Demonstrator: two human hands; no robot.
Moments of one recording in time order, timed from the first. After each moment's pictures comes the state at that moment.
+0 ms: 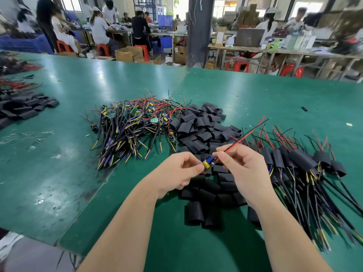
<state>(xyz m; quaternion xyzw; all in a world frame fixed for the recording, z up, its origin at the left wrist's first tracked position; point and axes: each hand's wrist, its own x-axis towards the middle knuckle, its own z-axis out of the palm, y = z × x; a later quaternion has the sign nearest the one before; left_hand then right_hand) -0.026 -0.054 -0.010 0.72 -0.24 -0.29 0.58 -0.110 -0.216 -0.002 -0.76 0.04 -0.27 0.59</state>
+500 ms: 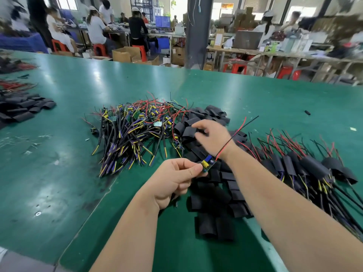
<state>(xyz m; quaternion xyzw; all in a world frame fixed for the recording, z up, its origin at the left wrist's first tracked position) -0.017 -0.040 -0.014 0.56 -0.16 -0.33 0.75 0.034 -0.217 0.001 -0.93 0.02 -0.19 0.31</state>
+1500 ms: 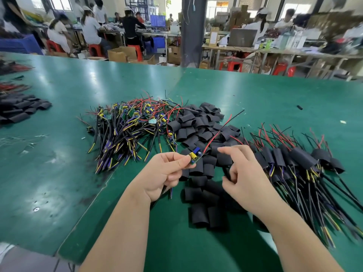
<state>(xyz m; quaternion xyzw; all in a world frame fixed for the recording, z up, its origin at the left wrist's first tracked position) -0.013 -0.031 -0.020 0.54 -0.18 -0.33 0.75 -0.125 -0.218 -0.009 -0.94 0.04 -0.20 0.28</state>
